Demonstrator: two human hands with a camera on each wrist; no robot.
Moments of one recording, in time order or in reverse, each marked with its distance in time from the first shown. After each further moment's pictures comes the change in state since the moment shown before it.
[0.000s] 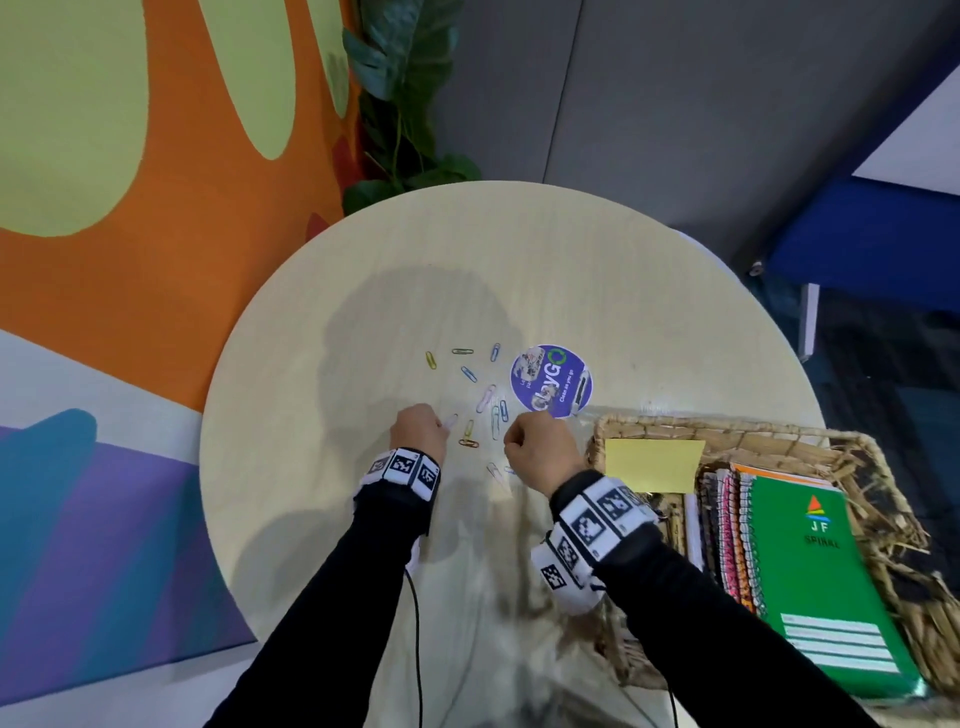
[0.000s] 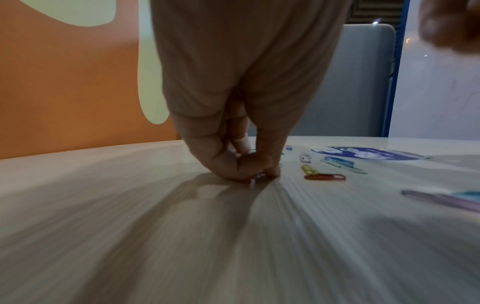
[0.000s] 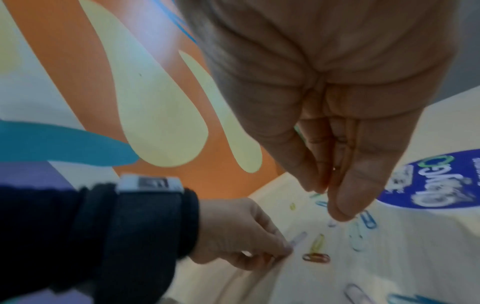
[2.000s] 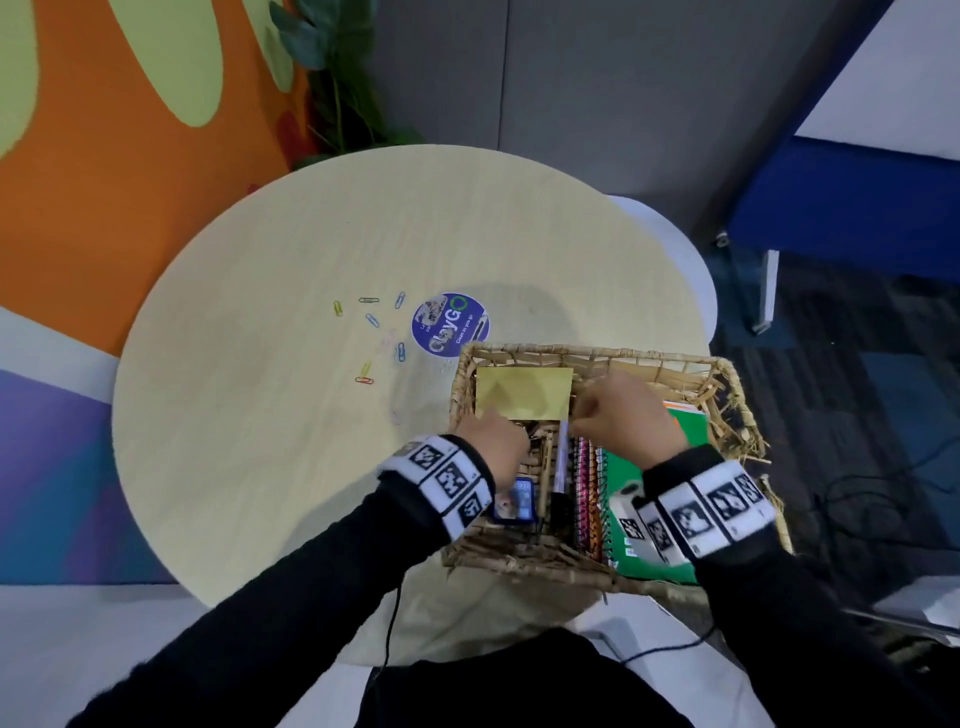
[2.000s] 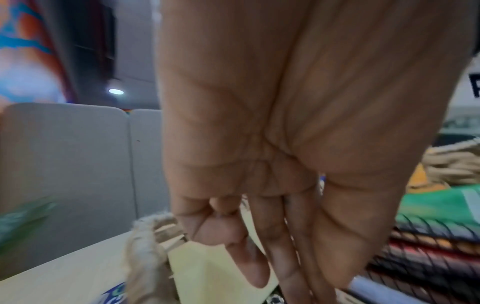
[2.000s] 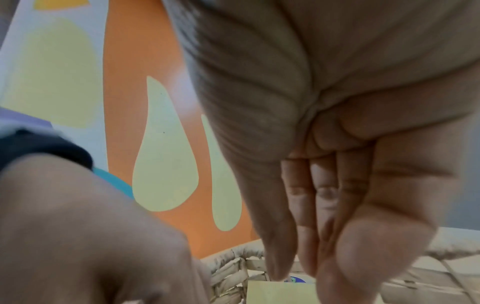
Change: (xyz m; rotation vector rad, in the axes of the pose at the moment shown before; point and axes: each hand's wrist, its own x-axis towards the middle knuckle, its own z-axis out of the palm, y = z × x) left_hand -0.197 0.163 0.078 0.717 -0.313 0.538; right_hand -0.089 0.180 -0.134 -0.241 0.044 -0.109
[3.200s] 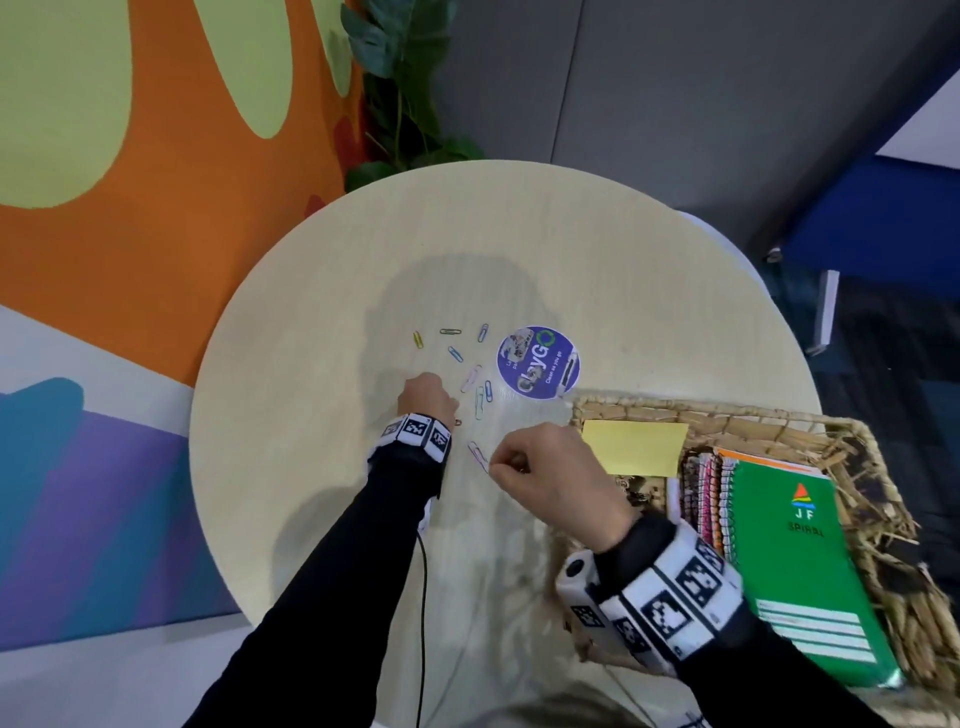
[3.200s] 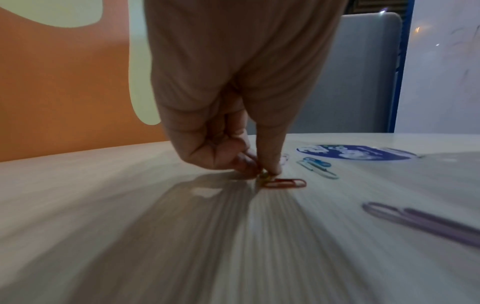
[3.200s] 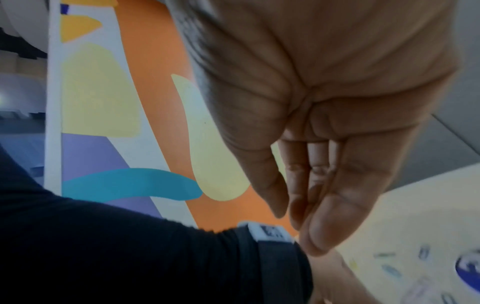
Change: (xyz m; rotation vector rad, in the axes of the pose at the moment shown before) left_hand 0.083 -0.226 0.024 -0.749 0.320 -0.580; right_hand 0.027 -0.180 0.047 0.266 -0.067 -0.186
